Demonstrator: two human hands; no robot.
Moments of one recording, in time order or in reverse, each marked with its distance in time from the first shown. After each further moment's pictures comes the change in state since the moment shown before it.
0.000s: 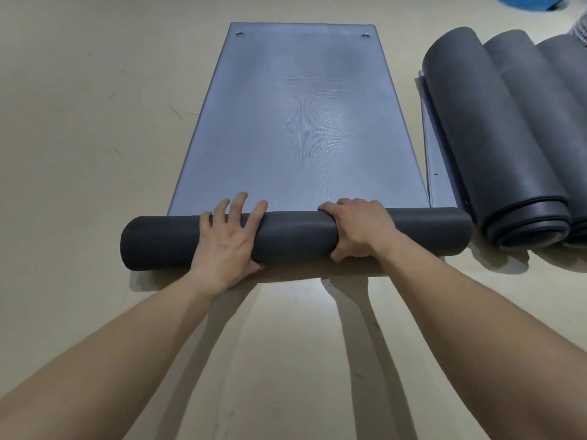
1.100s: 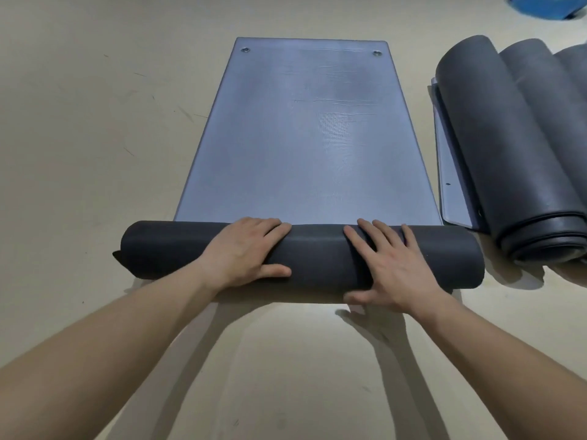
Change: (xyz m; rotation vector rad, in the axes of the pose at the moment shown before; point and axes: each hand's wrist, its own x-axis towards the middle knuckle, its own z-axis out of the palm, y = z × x) left_hand 0.014 -0.010 -0.023 -0.092 -0.193 0.338; right_hand -0.064 0.008 0.040 -0.107 0.129 -0.025
